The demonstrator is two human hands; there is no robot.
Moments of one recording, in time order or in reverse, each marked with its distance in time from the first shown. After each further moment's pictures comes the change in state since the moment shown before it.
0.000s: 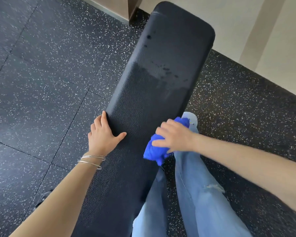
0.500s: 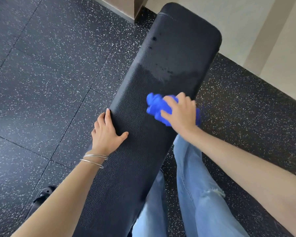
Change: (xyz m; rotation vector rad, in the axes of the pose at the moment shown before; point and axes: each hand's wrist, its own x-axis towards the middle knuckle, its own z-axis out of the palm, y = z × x) left_hand 0.006 0.010 -0.001 -0.002 -0.013 0.015; right_hand 0.045 0.039 -0.019 0.166 0.133 1.039
